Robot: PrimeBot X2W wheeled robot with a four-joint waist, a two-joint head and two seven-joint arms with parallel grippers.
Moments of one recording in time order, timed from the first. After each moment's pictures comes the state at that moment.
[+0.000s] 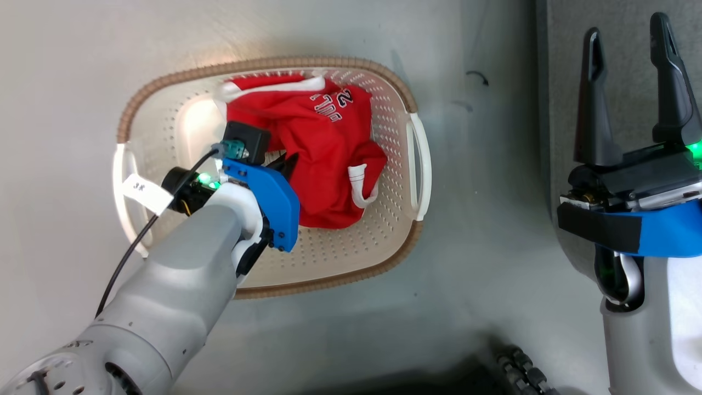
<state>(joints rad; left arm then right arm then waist) -1.02 0.14 -1.27 1.10 -1.13 -0.13 -0.07 -0.47 -0.05 -0.01 -0.09 0.09 0.13 -0.26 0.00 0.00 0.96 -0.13</state>
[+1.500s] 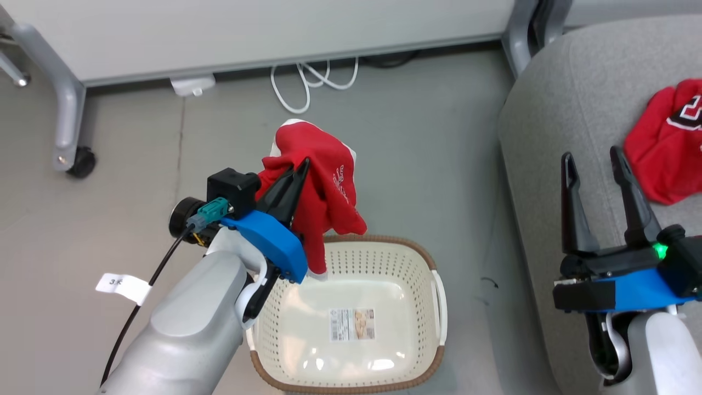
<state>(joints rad) -0.72 0.18 -0.78 0.78 -0.70 -0.13 -0.26 -0.25 -0.07 -0.04 0.06 0.13 0.13 -0.26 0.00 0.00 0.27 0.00</state>
